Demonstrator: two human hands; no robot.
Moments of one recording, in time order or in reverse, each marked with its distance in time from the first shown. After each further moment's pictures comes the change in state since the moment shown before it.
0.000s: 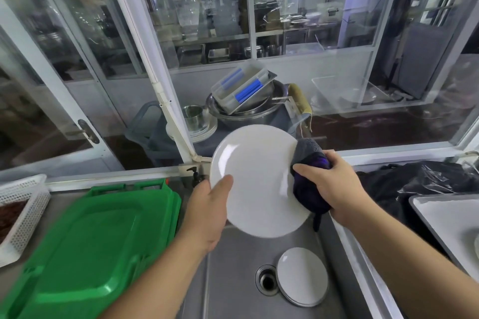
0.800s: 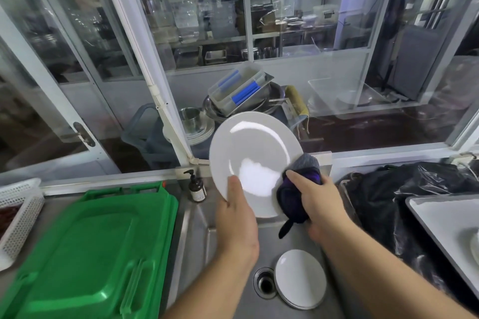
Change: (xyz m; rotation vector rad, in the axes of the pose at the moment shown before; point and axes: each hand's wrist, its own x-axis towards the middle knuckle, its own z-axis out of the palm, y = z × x) left_hand -0.017 -0.012 0.060 -0.393 0.227 -0.097; right_hand -0.007 0.030 0.029 0.266 0.127 0.176
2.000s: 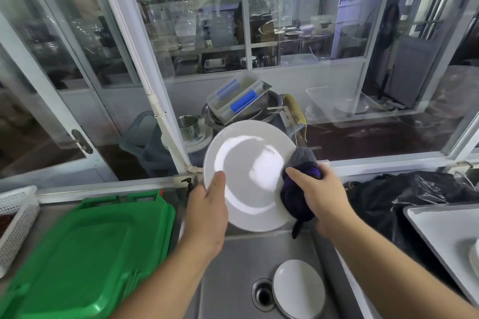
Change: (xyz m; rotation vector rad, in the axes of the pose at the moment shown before) left_hand 0.029 0.038 -0.020 0.289 -0.077 0.122; right_hand 0.016 -0.026 -0.006 -0.172 -0.046 -0.181
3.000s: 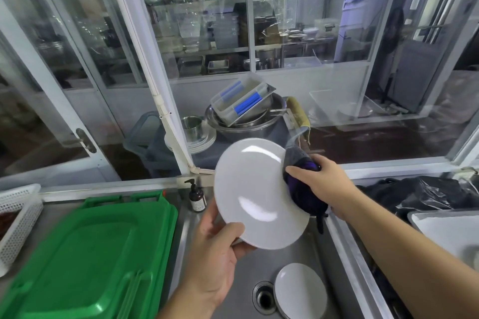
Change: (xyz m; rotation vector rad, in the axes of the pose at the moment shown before) left_hand -0.036 -0.027 -0.024 -0.373 -0.311 -0.107; right_hand 0.027 -0.029 -0.009 -0.406 -0.219 -0.058
